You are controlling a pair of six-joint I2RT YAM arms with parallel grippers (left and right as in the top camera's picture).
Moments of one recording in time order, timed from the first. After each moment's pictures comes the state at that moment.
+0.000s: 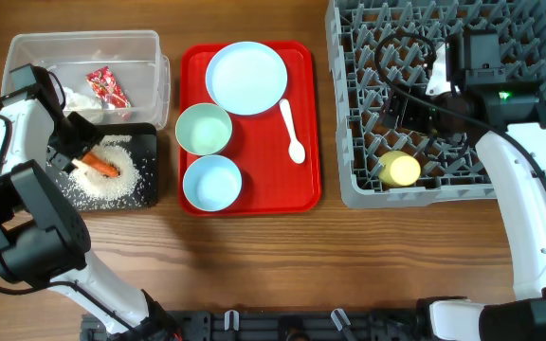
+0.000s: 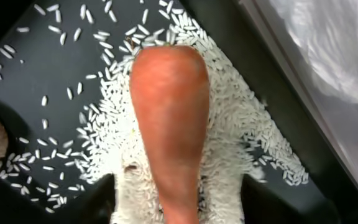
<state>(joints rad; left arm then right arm) 0.41 1.97 1.42 -0.91 -0.06 -0.49 0.07 1.51 1.44 -1.08 -0.15 0.30</state>
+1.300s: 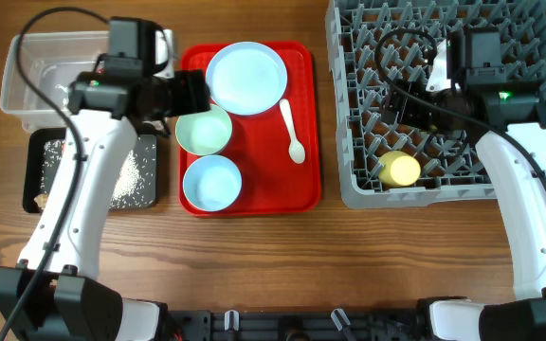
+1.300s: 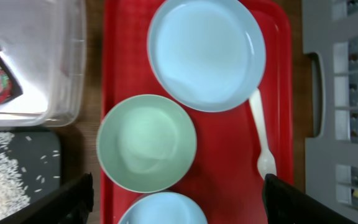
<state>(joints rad) -0.14 1.59 1.48 -0.92 0.13 -0.26 0.07 1.51 1.44 -1.04 -0.15 0.30</state>
